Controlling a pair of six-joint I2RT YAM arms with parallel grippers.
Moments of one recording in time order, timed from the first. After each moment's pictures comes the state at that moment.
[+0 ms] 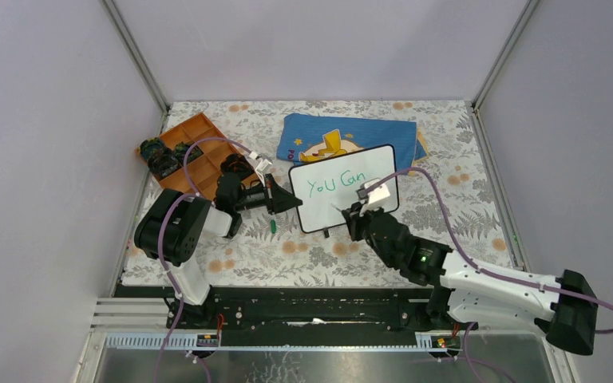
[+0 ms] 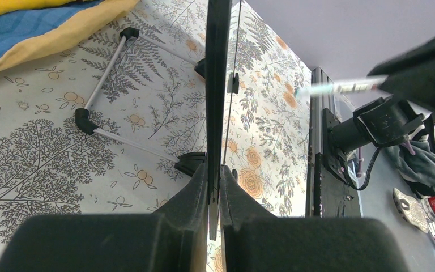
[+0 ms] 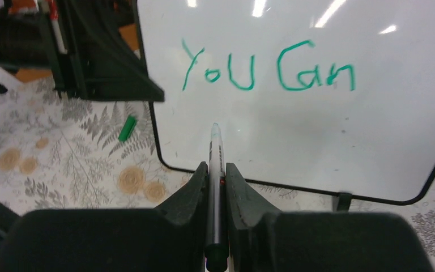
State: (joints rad) left arm -0.26 1.76 0.50 1.18 0.98 -0.57; right arm 1.06 0.89 0.57 0.02 0.56 0.32
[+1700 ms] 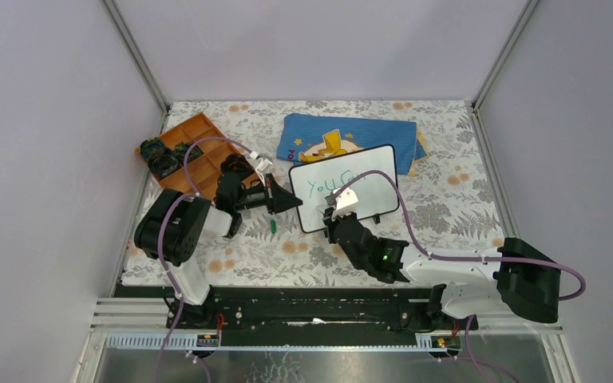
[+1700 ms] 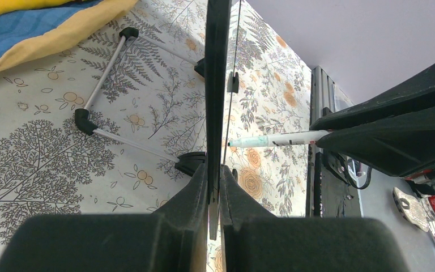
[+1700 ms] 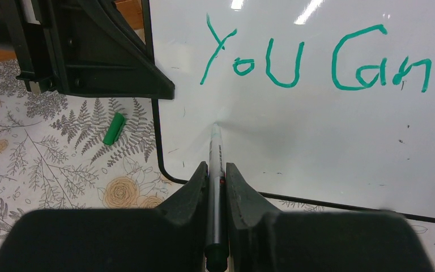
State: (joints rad) left arm -0.27 1.76 0.50 1.17 0.98 -0.57; right arm 1.17 1.26 0.60 0.27 0.70 0.29
